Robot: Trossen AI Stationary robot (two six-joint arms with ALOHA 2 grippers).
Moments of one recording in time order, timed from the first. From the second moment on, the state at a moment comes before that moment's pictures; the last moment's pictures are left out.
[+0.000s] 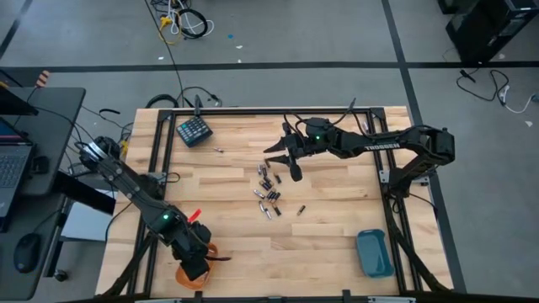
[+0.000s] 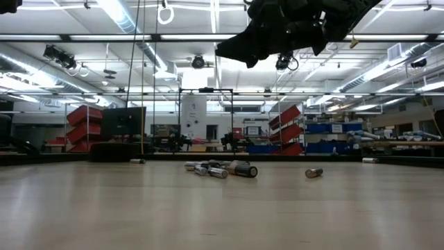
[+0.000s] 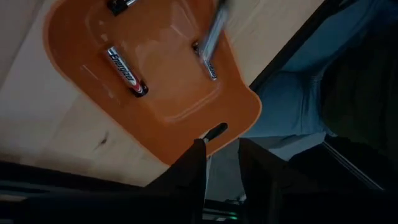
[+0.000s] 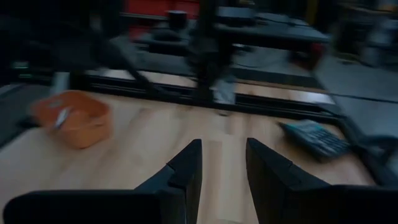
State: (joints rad) left arm -0.74 1.43 1.05 -0.77 0.32 -1.49; right arm -0.26 1.55 0.93 0.39 -0.37 -0.15
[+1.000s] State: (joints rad) left arm -0.81 1.29 1.04 -1.37 -1.16 -1.14; right arm -0.21 1.75 1.40 0.04 -0.05 -0.13
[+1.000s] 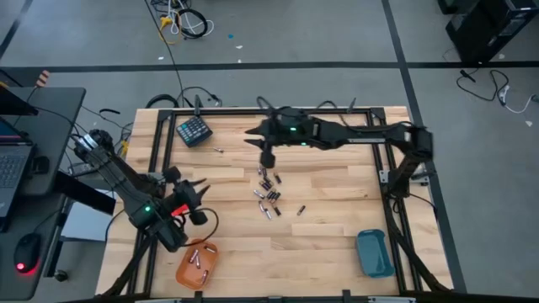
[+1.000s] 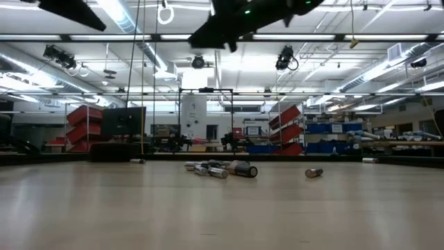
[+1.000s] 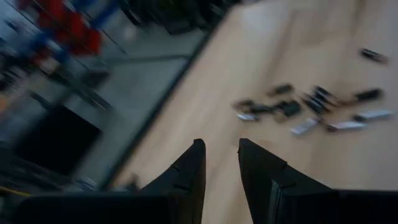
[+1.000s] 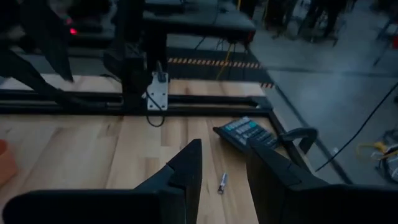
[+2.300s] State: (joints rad) left arm -0.89 1.01 0.95 -1.56 -1.43 -1.30; right arm -0.23 2.62 2.33 -0.41 0.00 0.19
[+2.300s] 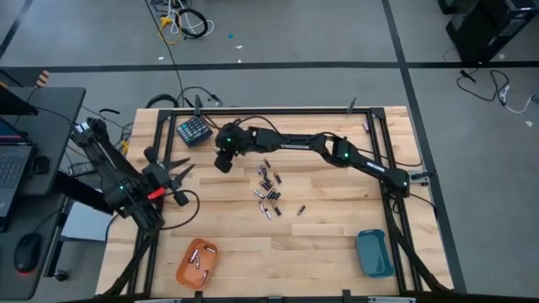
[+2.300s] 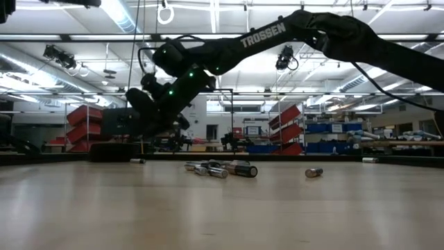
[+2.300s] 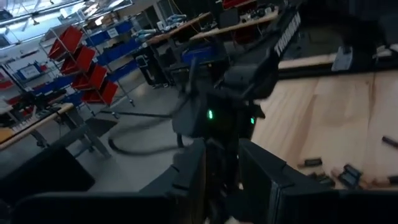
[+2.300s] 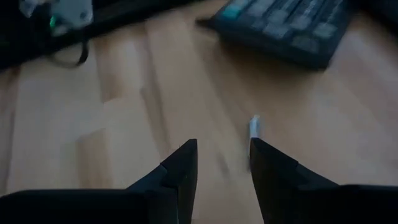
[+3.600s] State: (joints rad) left arm 0.04 1.01 0.86 -0.78 -0.31 0.07; right arm -0.37 1.94 2.31 -1.28 0.05 -0.18
